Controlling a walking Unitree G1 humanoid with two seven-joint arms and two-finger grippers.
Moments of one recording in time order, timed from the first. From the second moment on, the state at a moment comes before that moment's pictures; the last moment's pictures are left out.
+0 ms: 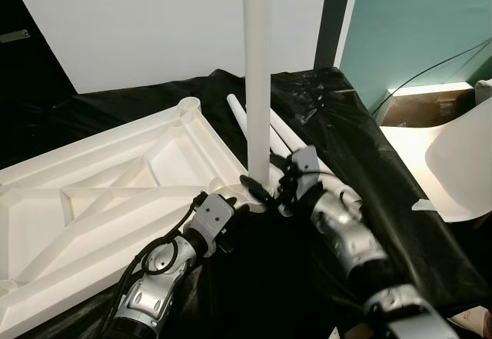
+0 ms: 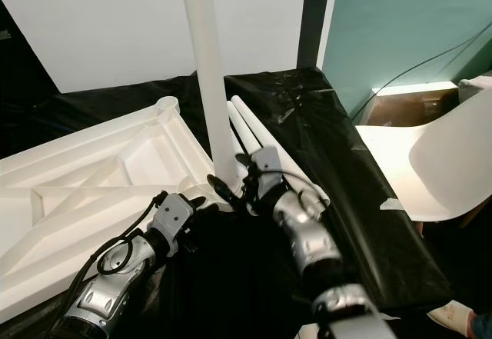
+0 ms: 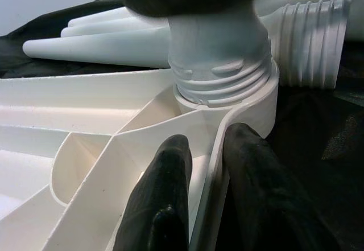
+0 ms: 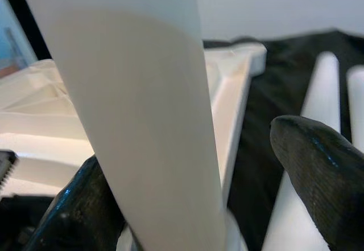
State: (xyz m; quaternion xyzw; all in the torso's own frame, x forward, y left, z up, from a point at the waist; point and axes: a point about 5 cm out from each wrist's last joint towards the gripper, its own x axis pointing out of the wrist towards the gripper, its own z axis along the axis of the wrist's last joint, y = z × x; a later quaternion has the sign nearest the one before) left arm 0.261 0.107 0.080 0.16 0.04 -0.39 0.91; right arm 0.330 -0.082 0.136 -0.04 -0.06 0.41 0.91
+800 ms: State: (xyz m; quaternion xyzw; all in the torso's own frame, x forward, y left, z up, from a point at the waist) left arm 0.258 0.105 0.079 0.16 0.05 -0.39 0.90; right arm 0.342 -0.096 0.143 -0.11 -0.02 0.56 0.82
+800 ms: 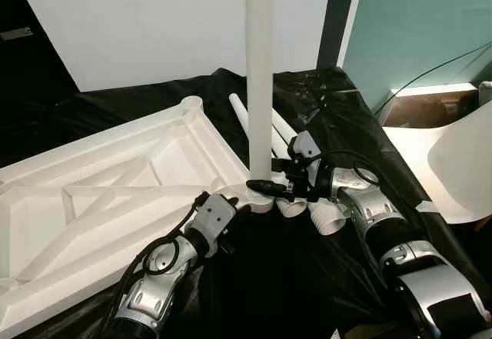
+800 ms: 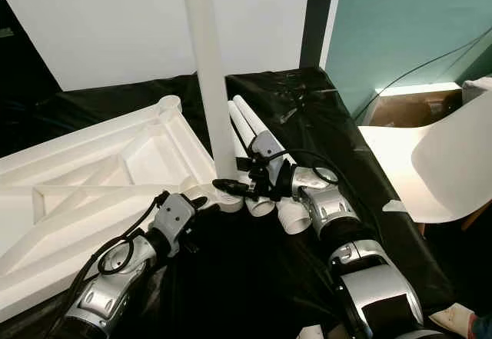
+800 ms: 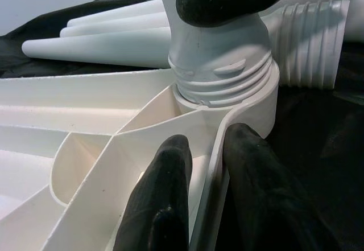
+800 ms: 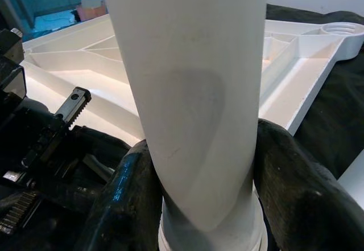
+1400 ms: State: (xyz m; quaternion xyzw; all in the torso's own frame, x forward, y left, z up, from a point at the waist) left arm 0.256 0.104 0.078 0.16 0.05 -0.40 0.90; right arm 0.303 -0.083 0.110 0.04 -0.08 0.38 0.92
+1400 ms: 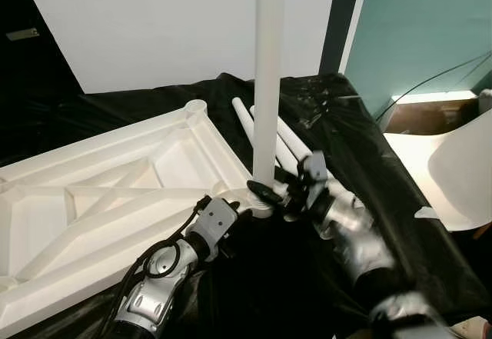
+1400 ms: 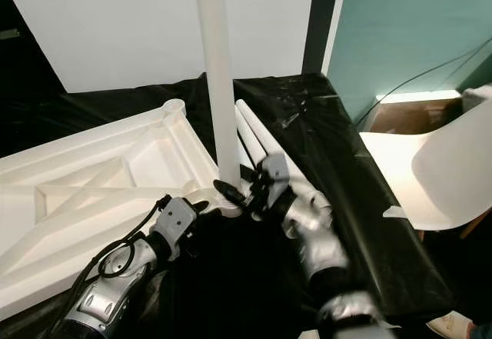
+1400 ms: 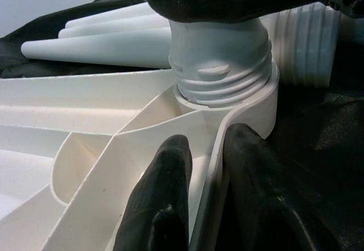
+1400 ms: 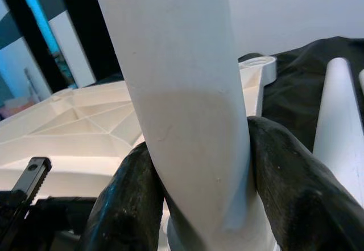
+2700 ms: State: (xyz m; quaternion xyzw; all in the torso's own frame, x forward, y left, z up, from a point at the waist) left arm 0.256 0.104 0.079 0.16 0.05 -0.40 0.90; right arm 0.335 -0.100 0.141 -0.08 -0.04 0.55 0.83
